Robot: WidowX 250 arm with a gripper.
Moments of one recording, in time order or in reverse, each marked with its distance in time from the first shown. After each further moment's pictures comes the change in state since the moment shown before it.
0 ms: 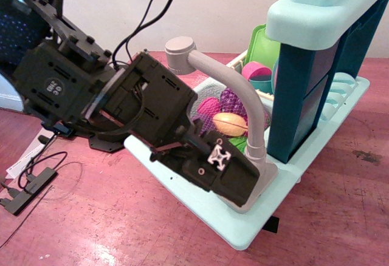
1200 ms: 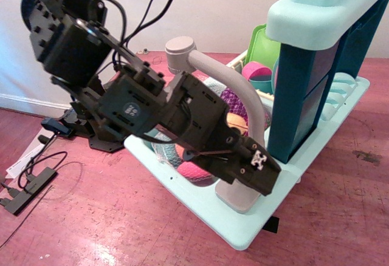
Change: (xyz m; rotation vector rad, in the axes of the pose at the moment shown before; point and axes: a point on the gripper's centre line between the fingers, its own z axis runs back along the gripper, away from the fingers) arm 0.021 0.029 -0.036 0.096 -0.049 0.010
